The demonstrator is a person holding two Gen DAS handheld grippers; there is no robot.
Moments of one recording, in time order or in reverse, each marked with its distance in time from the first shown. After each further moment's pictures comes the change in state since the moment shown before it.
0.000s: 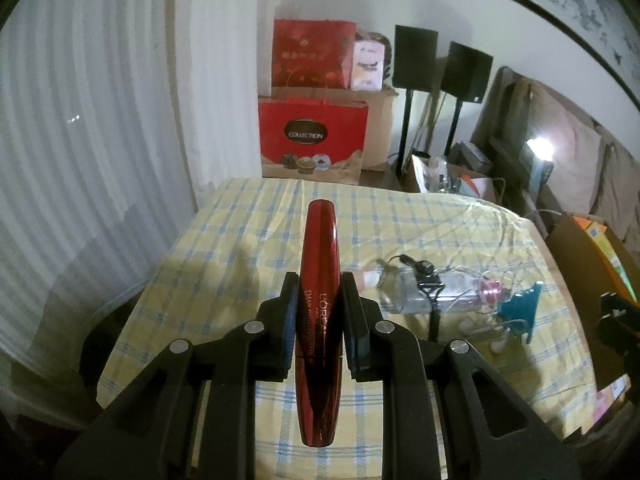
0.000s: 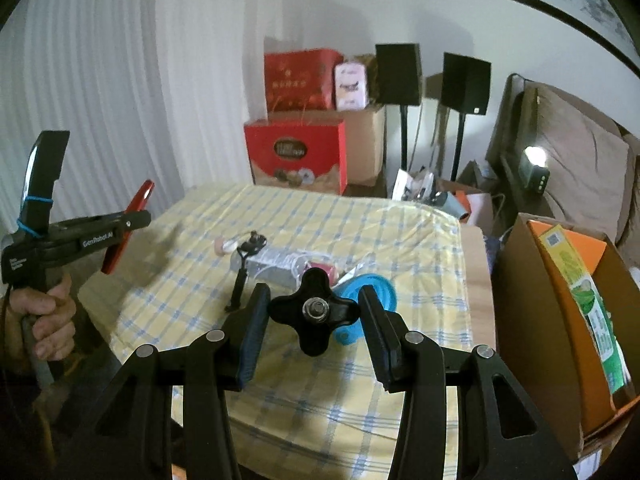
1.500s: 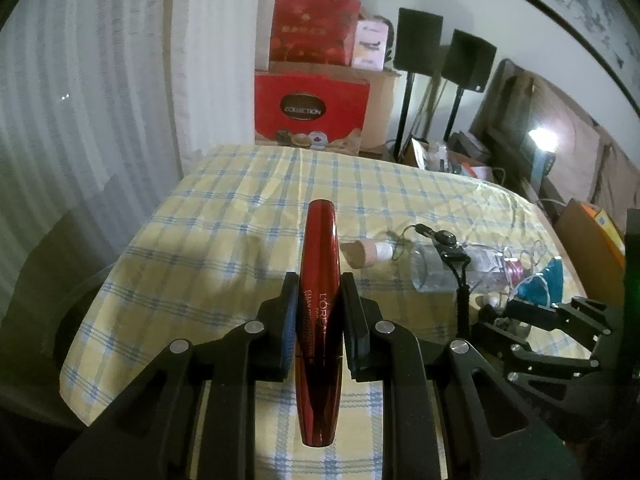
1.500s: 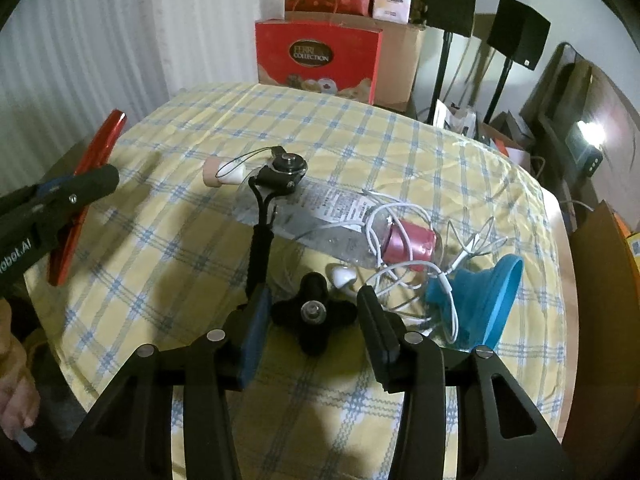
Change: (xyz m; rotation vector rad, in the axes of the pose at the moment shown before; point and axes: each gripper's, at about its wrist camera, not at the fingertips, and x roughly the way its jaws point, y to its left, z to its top) left arm 0.042 0.017 -0.030 -0.035 0.037 -0.031; right arm 0.148 0.061 -0.009 -0.106 0.323 -0.047
